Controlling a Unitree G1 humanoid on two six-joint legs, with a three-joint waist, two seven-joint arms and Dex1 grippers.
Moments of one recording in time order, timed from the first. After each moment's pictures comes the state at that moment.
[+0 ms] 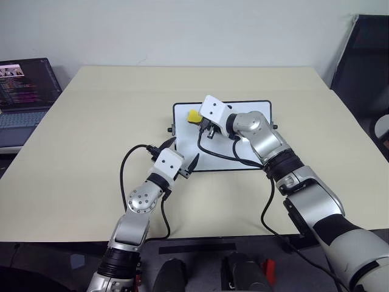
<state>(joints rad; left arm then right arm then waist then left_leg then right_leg) -0.19 0.27 -0.11 -0.11 0.12 0.03 -0.31 -1.11 -0.18 0.36 0.72 -0.20 0.12 0.65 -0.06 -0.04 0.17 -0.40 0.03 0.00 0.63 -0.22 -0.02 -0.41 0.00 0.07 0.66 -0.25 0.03</state>
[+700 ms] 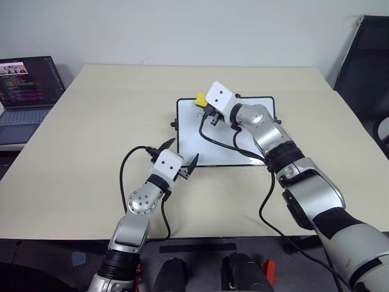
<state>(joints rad) -0.18 0.27 -0.11 -0.11 0.12 0.03 -0.30 -1.19 -0.18 0.30 0.89 -0.22 0.03 0.47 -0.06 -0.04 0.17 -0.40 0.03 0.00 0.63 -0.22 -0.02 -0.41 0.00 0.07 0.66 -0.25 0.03</state>
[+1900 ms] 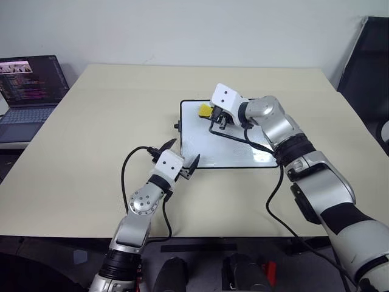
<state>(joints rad) -0.18 0.26 -0.12 -0.11 0.12 0.03 -0.29 -1.24 -0.25 0.32 0.91 -0.21 0.08 0.76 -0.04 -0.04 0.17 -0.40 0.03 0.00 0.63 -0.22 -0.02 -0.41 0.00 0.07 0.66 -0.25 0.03</state>
